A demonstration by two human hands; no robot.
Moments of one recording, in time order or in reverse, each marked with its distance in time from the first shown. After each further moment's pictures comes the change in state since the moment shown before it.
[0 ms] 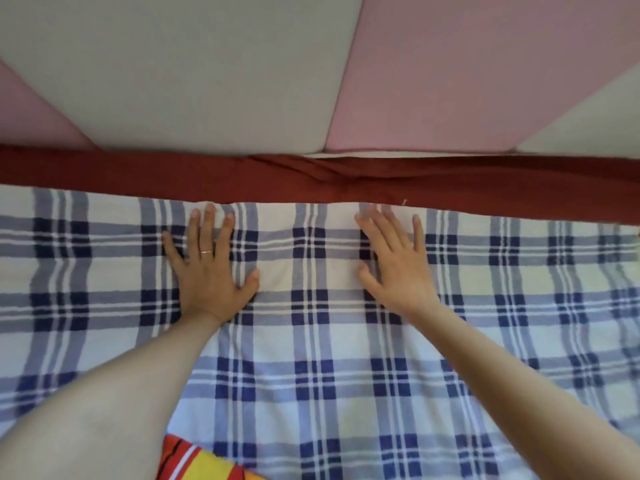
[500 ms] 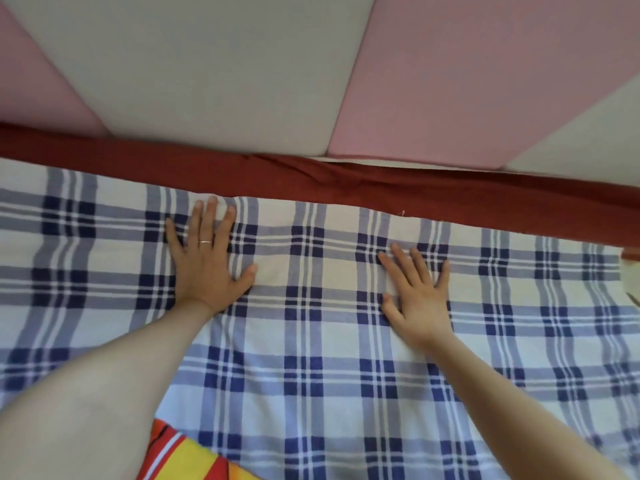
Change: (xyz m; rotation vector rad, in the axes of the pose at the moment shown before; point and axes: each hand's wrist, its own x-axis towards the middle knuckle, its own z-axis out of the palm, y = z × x) left_hand -0.001 0.000 -0.002 -0.013 -0.013 0.012; right_hand -0.056 0.039 0.014 -0.077 -0.124 0.119
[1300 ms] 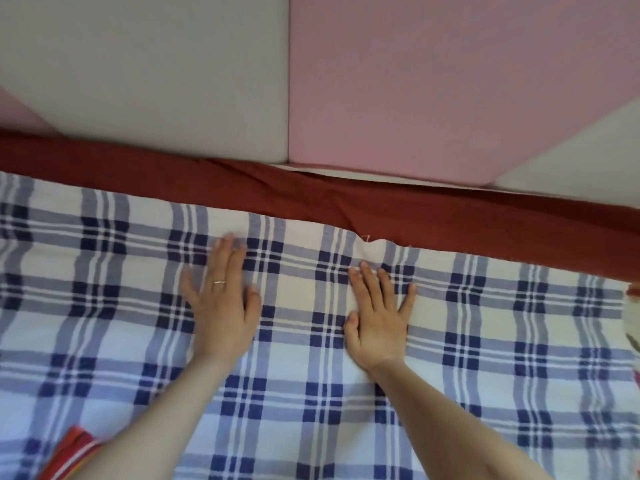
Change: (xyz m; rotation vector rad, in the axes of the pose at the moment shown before) left_hand -0.022 0.124 -0.007 -0.233 0.098 -0.207; right_hand 0.010 0.011 0.023 0.089 0.104 0.031
